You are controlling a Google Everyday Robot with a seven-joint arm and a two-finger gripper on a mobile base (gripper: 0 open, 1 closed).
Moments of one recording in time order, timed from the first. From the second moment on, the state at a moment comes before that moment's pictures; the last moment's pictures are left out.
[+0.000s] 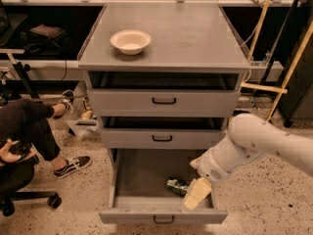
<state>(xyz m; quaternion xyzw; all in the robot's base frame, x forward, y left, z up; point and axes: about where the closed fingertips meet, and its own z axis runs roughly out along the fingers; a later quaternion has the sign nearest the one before) 0.428 -0.104 0.604 -0.53 0.79 0.28 0.11</state>
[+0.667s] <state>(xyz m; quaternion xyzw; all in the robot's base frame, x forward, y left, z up) 0.513 -0.046 0.470 -0.48 0.80 0.29 0.20</state>
